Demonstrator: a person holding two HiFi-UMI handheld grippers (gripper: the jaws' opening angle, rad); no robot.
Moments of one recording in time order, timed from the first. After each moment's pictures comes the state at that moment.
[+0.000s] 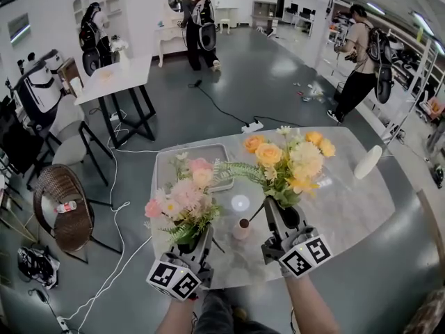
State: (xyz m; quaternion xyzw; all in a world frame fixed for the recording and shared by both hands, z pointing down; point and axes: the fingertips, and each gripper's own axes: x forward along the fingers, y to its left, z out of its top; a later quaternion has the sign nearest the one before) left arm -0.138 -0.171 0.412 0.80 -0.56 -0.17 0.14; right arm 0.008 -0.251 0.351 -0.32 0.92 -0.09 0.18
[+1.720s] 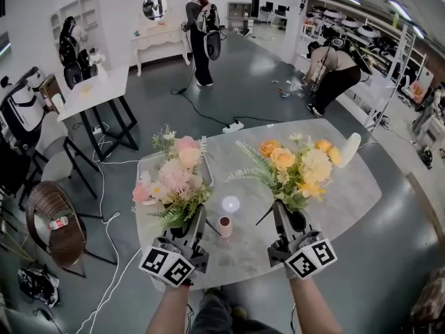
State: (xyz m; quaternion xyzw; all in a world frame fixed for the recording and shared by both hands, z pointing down) left arm -0.110 -0.204 0.359 0.83 -0.51 -0.19 0.10; right arm 0.089 -0.237 0.351 -0.40 0.89 -0.09 0.19
